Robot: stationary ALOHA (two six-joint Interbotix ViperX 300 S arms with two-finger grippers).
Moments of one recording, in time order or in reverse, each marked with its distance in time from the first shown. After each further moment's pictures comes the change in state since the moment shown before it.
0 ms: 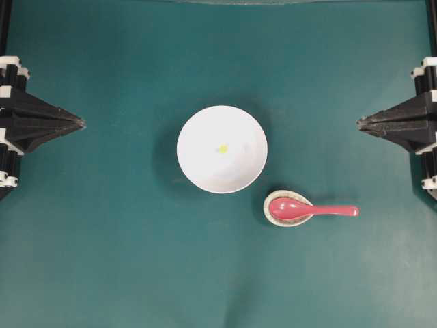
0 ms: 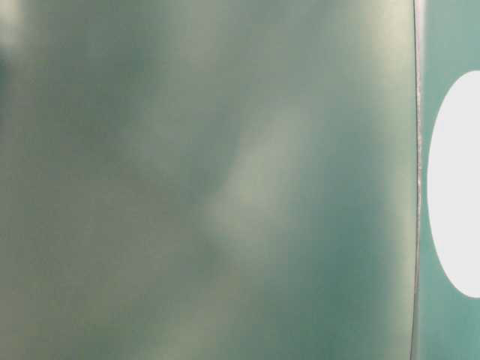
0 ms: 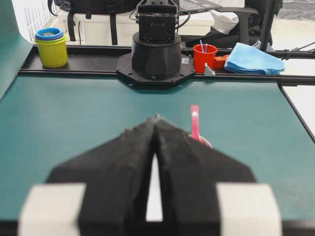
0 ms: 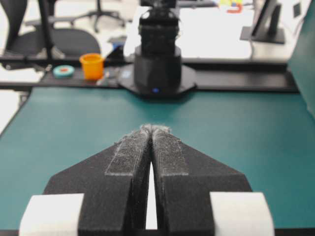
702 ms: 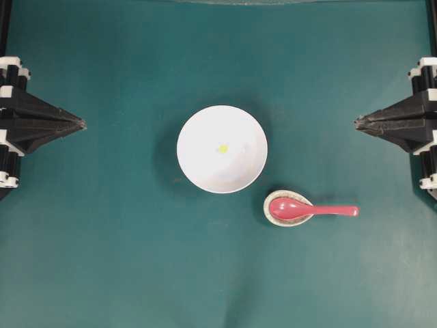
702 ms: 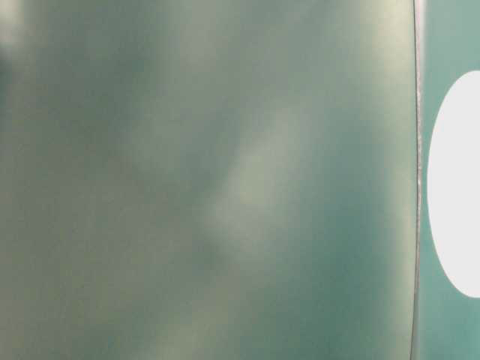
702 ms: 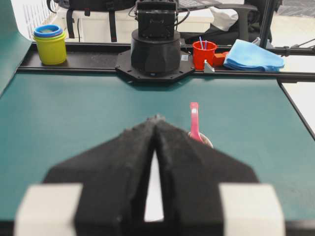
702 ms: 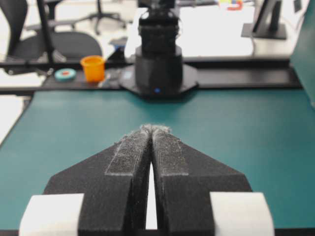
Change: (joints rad) left arm -0.002 0.005 0.000 0.003 0.008 -0.003; right arm 0.000 0.017 0.000 0.026 -0.018 0.012
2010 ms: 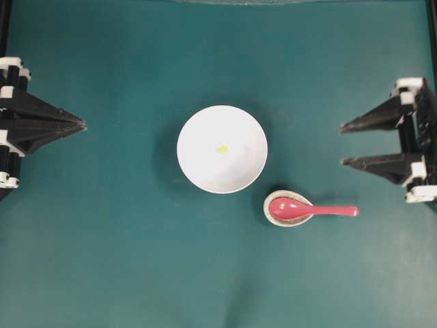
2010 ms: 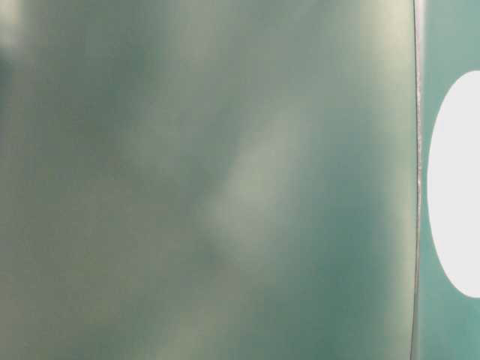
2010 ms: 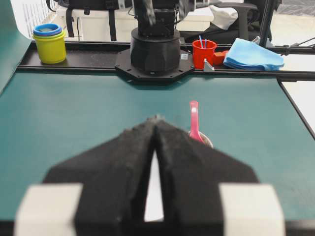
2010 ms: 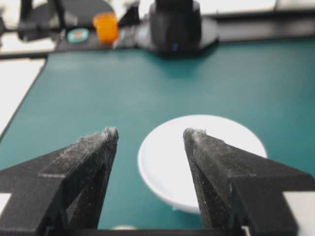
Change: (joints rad) left arm -0.002 0.002 0.000 -0.002 0.000 0.000; right arm 0.074 0.126 0.061 0.092 -0.071 0.000
